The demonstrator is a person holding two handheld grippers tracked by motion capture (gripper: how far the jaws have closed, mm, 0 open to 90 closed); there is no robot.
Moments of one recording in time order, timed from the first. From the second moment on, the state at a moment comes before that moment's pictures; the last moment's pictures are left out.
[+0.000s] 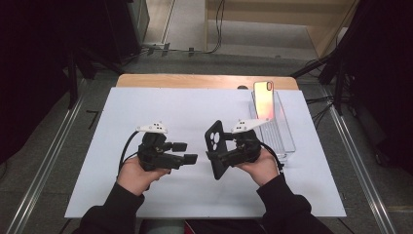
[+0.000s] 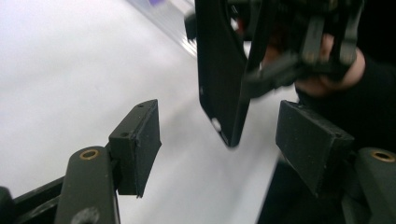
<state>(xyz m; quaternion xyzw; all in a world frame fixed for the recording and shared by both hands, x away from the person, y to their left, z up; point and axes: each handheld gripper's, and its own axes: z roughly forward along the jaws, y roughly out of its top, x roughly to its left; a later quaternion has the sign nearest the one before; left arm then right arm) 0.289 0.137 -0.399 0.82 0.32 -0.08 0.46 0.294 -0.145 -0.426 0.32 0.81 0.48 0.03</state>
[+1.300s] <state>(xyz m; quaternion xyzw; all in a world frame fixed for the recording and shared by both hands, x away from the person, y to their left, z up) 0.272 0.197 -0.450 0.85 0.32 -0.02 0.42 0.289 -0.190 -0.398 0.35 0.80 0.48 0.02</state>
